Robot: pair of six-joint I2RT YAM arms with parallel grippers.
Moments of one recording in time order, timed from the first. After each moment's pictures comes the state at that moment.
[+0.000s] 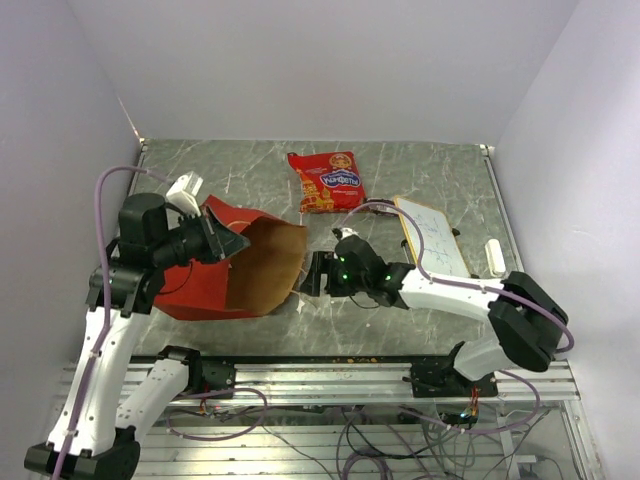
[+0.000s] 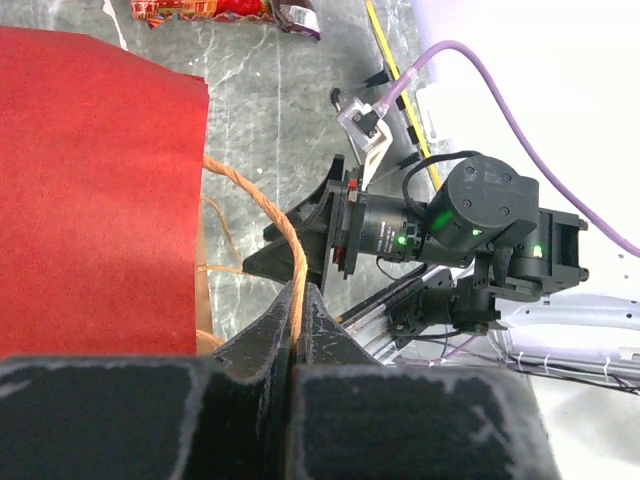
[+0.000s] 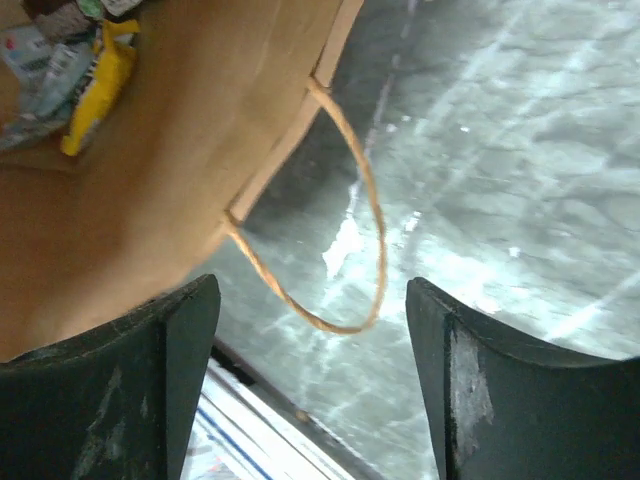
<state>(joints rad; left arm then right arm) -0.19 0.82 1.10 -0.75 0.54 -0.53 0.92 1.49 0.80 -0.02 -0.05 0.83</state>
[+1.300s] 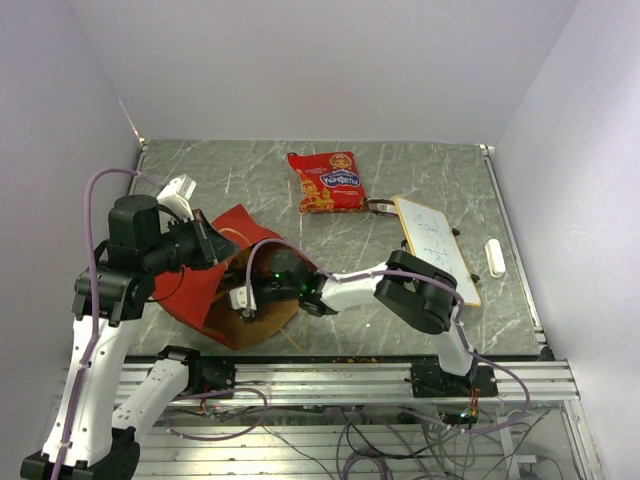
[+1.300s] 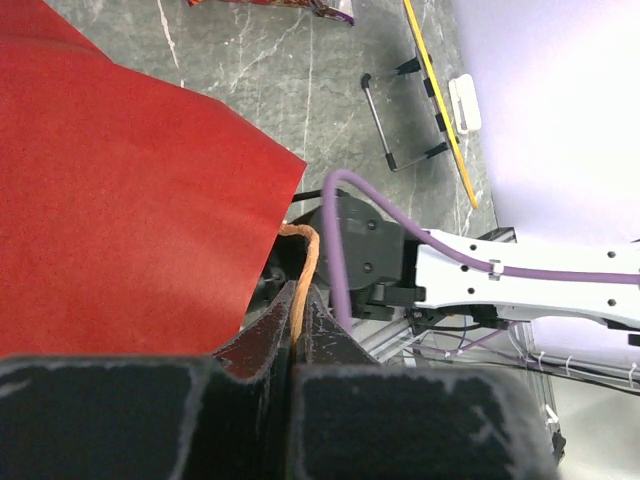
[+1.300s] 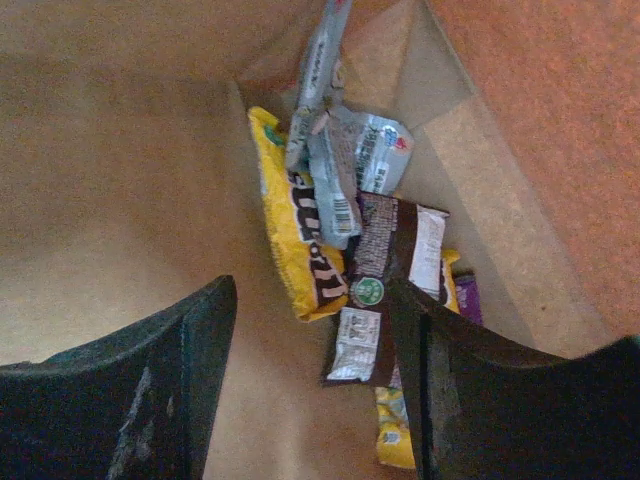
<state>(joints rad) -0.19 0.80 1.20 -0.94 0.48 -0.48 1.13 2.05 1.11 0.69 -0.50 -0.77</state>
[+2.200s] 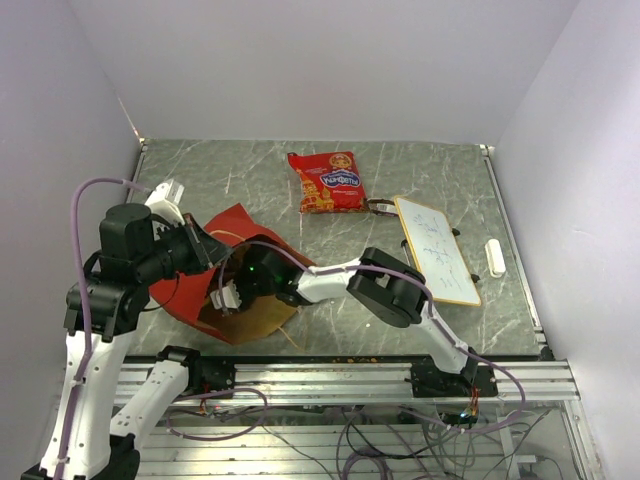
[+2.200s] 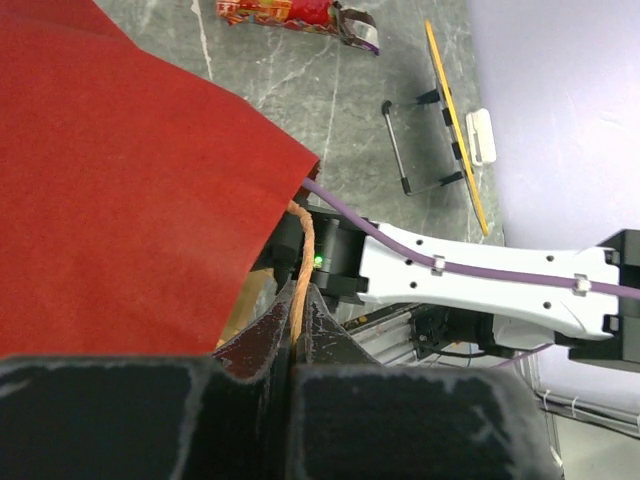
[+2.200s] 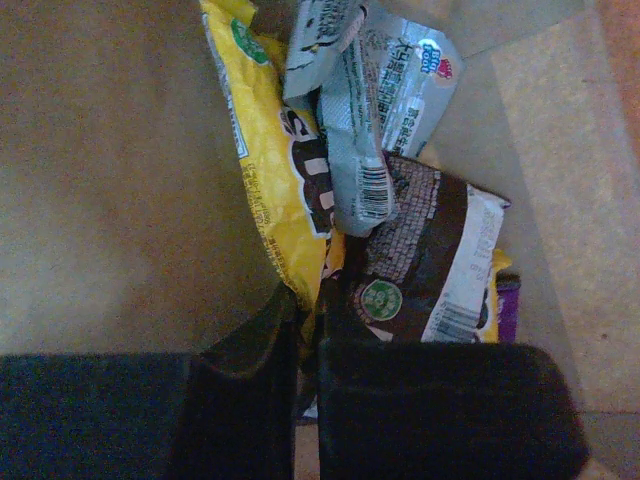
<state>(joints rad) -0.19 0.75 1.22 -0.97 0.39 -0.53 1.12 2.32 1.44 0.44 -0.42 -1.00</state>
